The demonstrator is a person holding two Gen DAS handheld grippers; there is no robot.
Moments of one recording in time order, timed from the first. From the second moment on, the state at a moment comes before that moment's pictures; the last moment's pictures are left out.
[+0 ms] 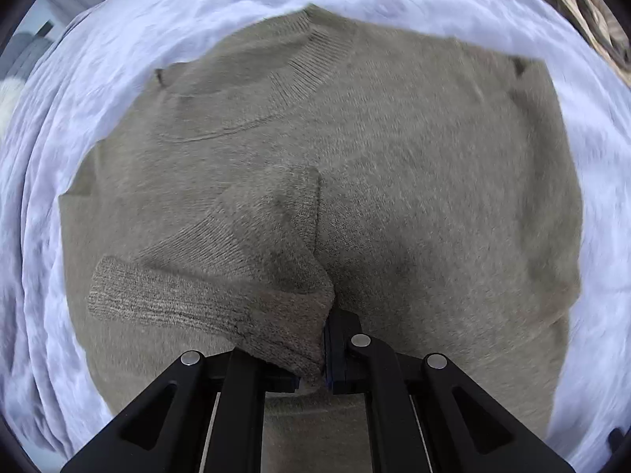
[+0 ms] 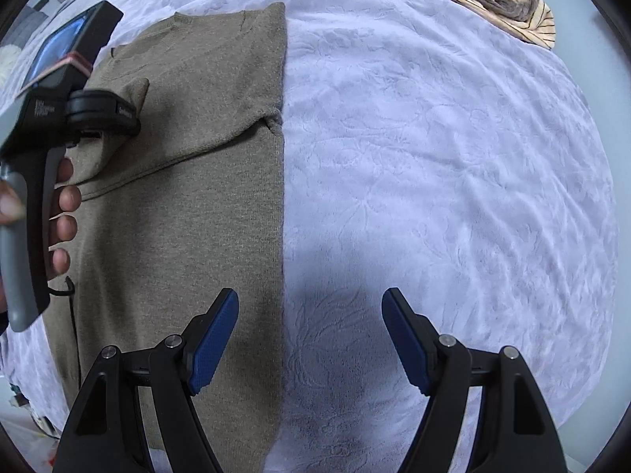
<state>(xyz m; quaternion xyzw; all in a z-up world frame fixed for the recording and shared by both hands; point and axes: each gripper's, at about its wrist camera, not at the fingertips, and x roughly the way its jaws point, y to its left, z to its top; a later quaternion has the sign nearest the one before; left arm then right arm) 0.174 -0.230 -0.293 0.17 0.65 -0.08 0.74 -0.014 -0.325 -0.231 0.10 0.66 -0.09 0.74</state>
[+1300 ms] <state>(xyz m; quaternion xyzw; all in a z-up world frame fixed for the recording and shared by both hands) 0.144 -0.006 -0.187 -0.12 0.64 -0.09 0.75 0.137 -0.121 -0.226 -0.13 0.56 0.10 0.81</state>
